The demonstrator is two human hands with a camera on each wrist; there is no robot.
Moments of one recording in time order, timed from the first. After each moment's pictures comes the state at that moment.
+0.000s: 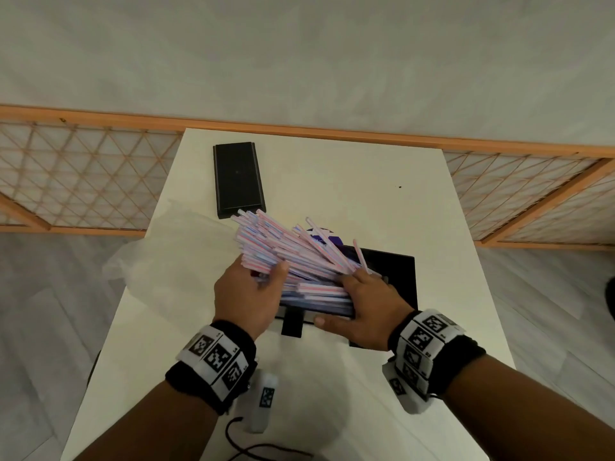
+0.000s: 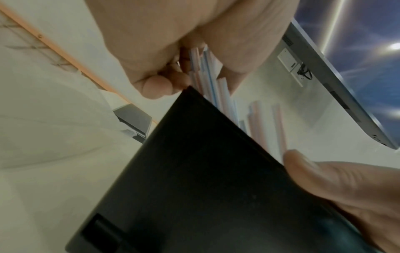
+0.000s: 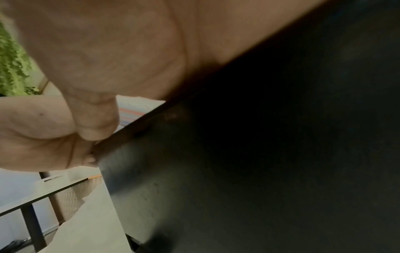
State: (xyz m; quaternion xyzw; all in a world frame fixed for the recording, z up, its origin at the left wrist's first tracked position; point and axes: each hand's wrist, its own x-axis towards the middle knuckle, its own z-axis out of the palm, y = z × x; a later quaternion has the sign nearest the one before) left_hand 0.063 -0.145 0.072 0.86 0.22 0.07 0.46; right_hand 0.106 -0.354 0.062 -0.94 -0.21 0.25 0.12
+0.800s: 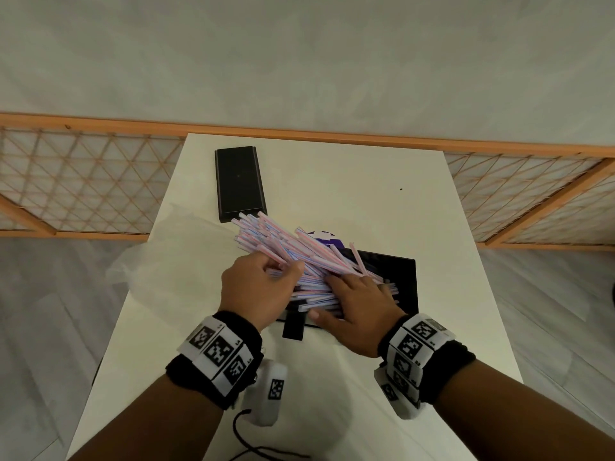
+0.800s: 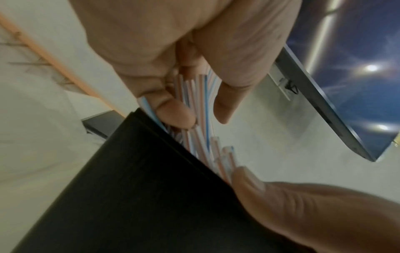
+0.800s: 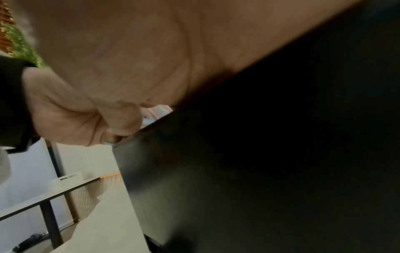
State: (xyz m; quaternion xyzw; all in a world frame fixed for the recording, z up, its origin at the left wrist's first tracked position) left_hand 0.079 -0.151 0.090 0.86 0.23 0.01 0.44; right_hand 0.100 -0.340 0.062 -0.94 -0.21 0.24 0.10
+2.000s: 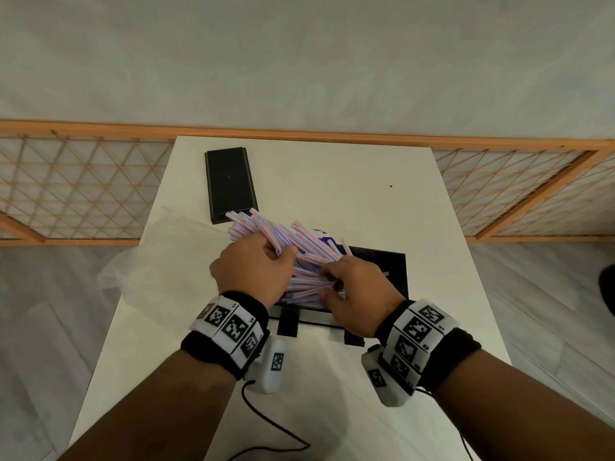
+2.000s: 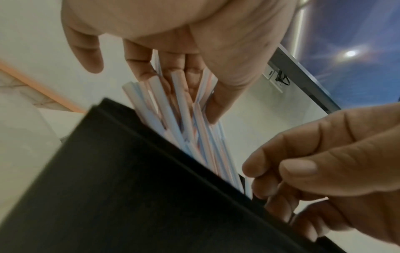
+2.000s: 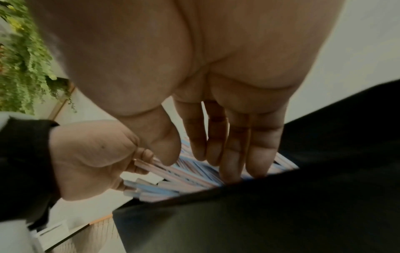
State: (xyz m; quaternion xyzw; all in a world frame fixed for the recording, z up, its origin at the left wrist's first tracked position) left_hand 0.097 -0.159 0.103 0.91 0.22 0.05 0.35; right_hand 0.105 -0.335 0.096 -0.93 -0.21 0.14 0.27
